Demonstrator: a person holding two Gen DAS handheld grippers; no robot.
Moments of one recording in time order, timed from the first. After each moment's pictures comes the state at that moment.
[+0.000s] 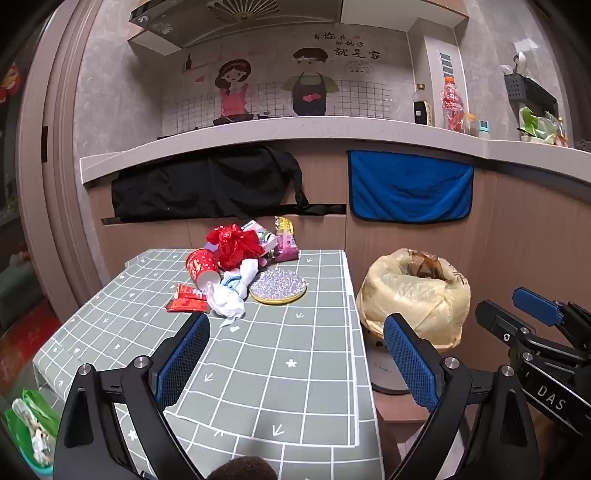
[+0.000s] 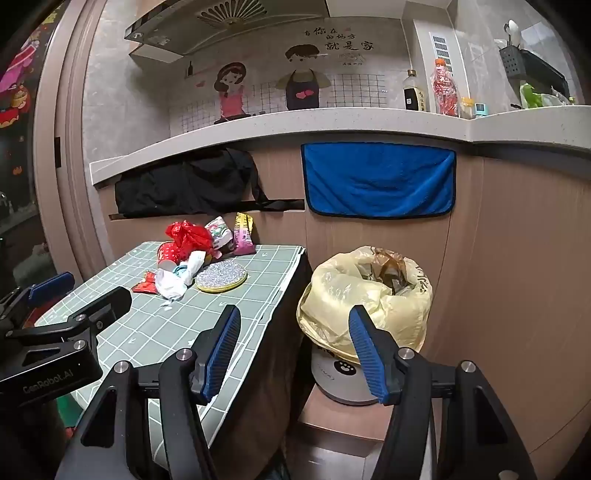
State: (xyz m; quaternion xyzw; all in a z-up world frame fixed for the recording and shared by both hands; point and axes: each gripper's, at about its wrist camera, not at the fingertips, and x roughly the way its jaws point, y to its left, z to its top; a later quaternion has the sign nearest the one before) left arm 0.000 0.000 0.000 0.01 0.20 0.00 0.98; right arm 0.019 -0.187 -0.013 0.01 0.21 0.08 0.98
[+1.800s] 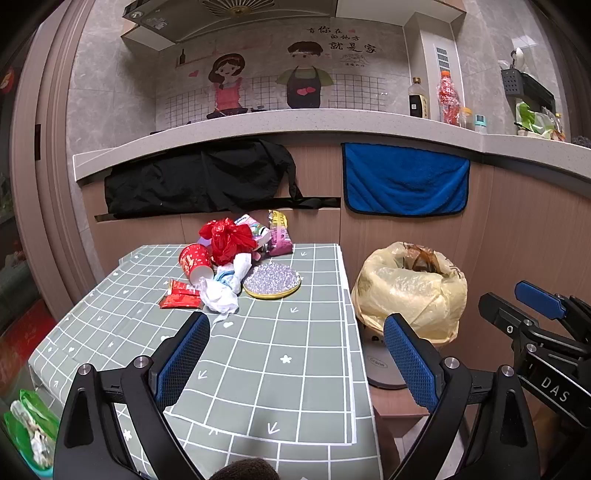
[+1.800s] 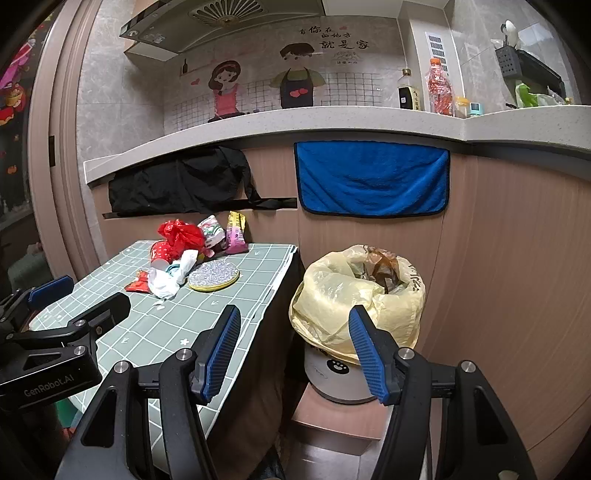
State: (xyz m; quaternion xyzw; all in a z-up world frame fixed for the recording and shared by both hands) left arm 0.007 -0.008 -0.008 0.01 0.21 -0.01 0.98; right arm 0.022 -0.189 -0.016 0.01 0.21 0.06 0.98
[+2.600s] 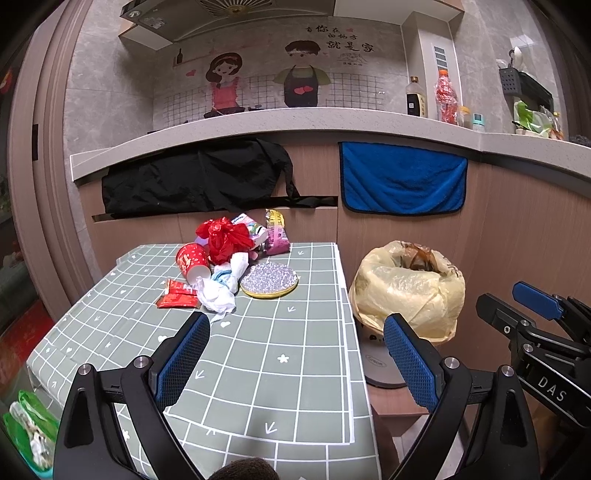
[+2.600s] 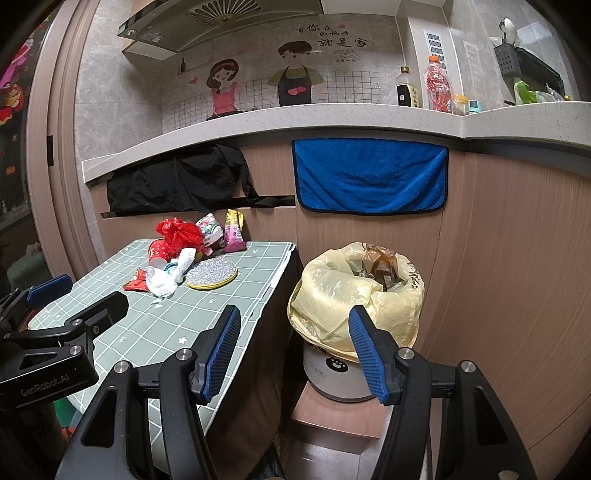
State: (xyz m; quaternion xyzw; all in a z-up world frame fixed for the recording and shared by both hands) left arm 0.006 -0.009 -0.011 0.01 0.21 -0.02 0.98; right arm 0.022 -0.192 -0.018 0.01 0.21 0.06 0.98
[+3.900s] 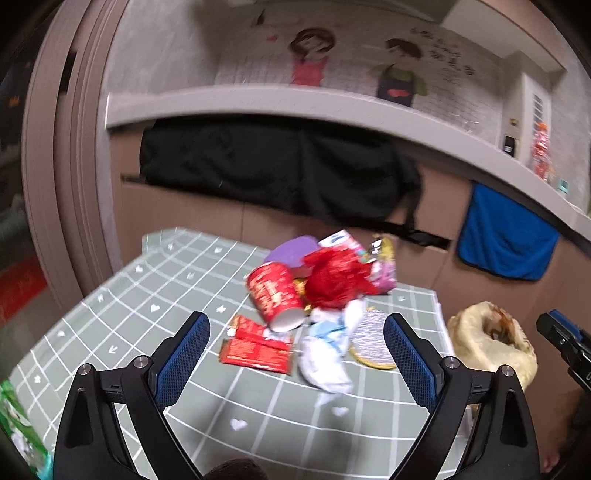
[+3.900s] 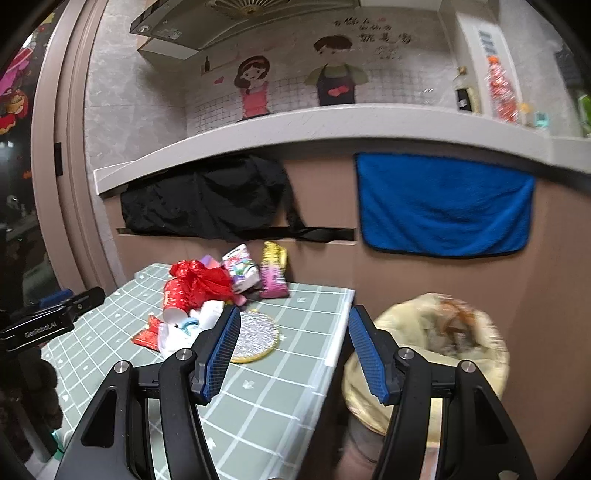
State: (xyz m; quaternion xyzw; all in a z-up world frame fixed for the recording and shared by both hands) left arm 0.149 0.176 -0.013 -0.10 0.24 0.04 0.96; right arm 0.180 -0.112 -0.002 0.01 0.21 0.14 0.97
